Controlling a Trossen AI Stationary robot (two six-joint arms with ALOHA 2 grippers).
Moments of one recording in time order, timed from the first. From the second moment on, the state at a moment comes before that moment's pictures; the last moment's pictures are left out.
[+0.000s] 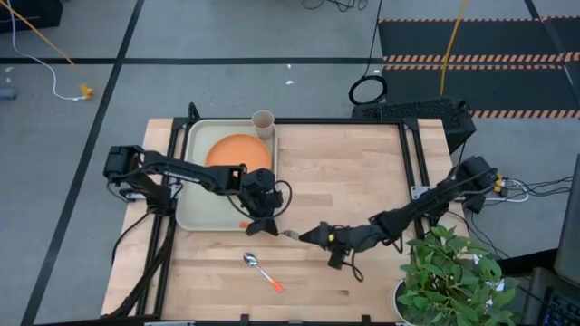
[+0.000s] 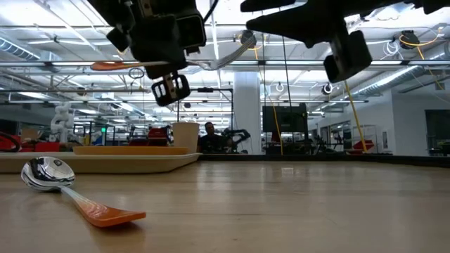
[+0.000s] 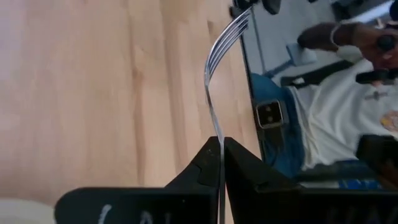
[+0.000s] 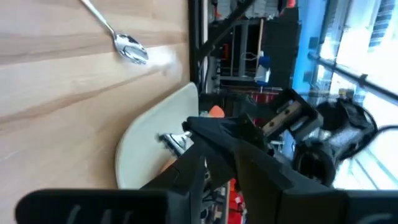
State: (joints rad) left arm 0.01 1.59 0.94 -0.12 0.72 -0.37; right arm 0.47 1.58 0.75 0.56 0.45 -1.40
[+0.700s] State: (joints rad) left arm 0.07 1.60 0.94 -0.21 0.89 -0.31; right arm 0.49 1.62 0.80 0.46 0.44 -1.41
